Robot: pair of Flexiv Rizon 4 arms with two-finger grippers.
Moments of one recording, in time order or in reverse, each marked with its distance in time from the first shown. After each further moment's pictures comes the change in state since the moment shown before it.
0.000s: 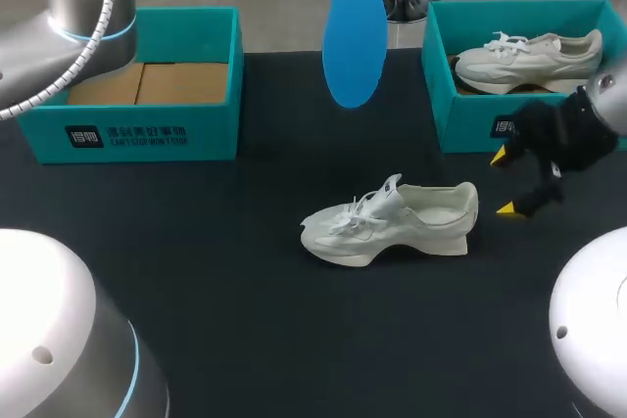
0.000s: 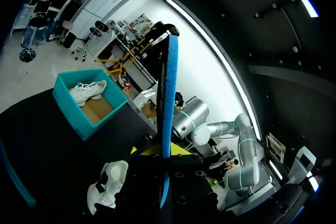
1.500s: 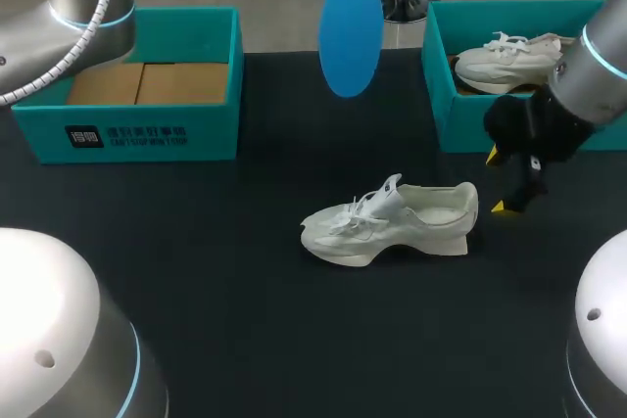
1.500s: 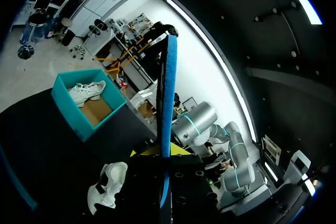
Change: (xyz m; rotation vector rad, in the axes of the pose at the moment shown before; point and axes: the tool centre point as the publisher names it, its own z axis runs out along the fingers) left arm -0.009 -0.014 -0.008 -0.003 0.032 -0.022; right arm 0.002 0.009 -0.003 0.188 0.013 0.019
